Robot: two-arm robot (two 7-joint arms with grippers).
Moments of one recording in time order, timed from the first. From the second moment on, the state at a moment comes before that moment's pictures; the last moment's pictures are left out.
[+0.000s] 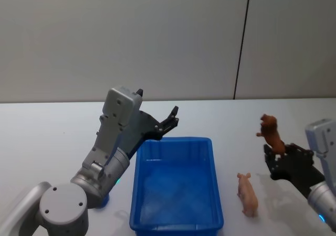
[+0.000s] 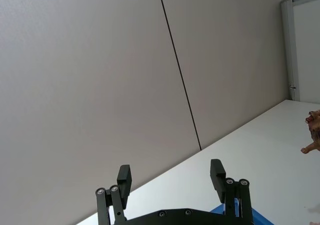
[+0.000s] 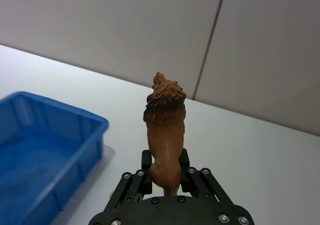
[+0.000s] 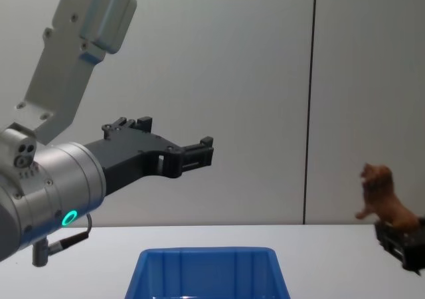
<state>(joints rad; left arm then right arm) -0.24 0.38 0.45 -1.63 -0.20 0.01 -0.01 0.02 0.29 -0.23 -1.65 0.11 0.17 0.12</state>
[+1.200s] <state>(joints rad) -0.24 0.38 0.45 -1.63 -0.20 0.01 -0.01 0.20 0.09 -0.37 -1.56 0.18 0.44 0.46</state>
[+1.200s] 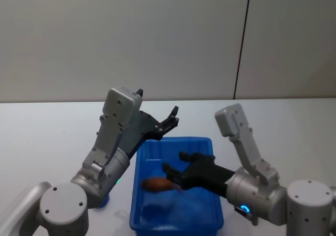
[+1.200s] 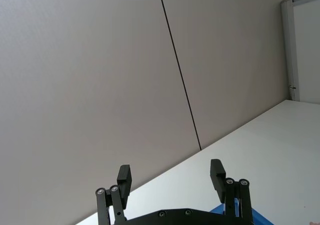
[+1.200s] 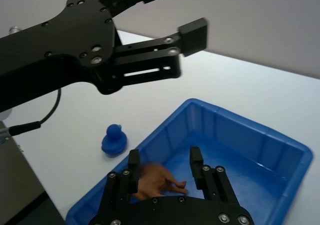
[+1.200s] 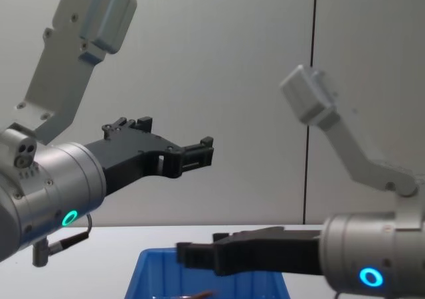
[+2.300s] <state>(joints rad) -0.24 0.38 0.45 -1.63 -0.20 0.01 -0.01 0.12 0.25 -0.25 -1.65 0.28 0.38 0.43</state>
